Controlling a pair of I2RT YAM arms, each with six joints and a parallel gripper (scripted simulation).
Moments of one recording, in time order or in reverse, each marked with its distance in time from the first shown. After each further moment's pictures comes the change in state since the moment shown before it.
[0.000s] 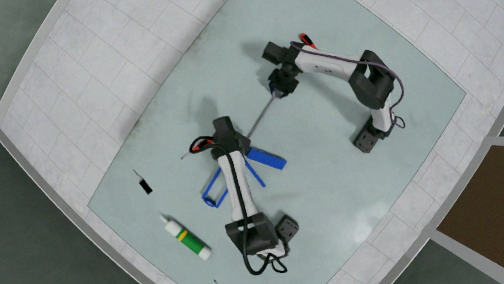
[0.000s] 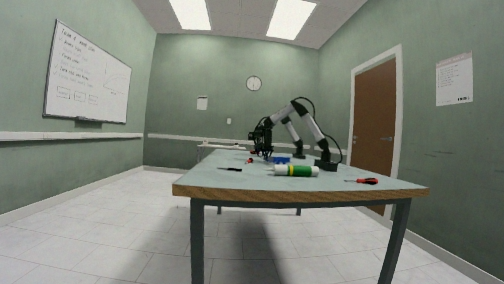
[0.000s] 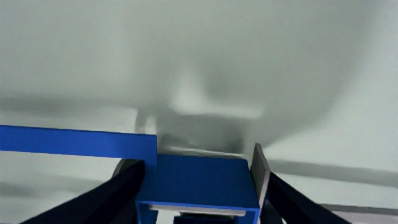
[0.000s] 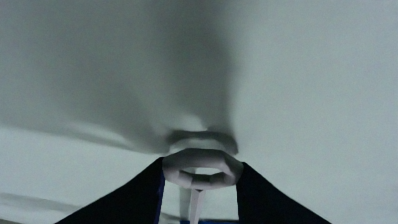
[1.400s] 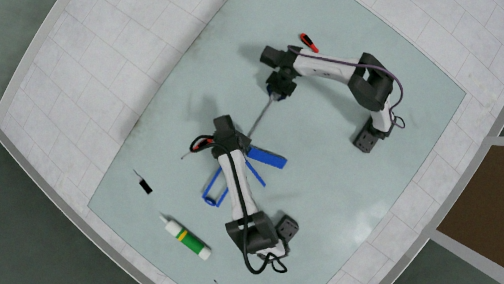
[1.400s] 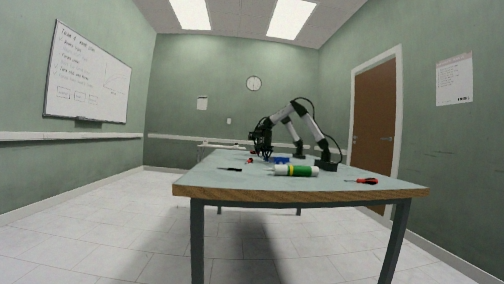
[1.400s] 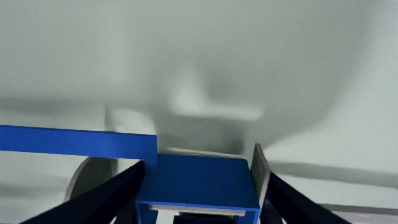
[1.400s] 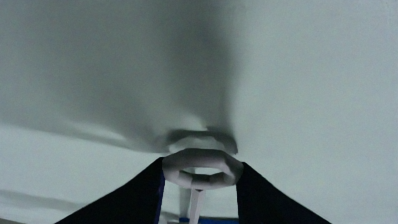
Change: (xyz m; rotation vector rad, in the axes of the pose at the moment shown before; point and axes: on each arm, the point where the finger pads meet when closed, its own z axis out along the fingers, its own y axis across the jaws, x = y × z) left arm -0.001 -0.004 0.000 0.001 0.001 -0.001; right arm 0.012 0.001 0.006 -0.001 -0.001 -0.004
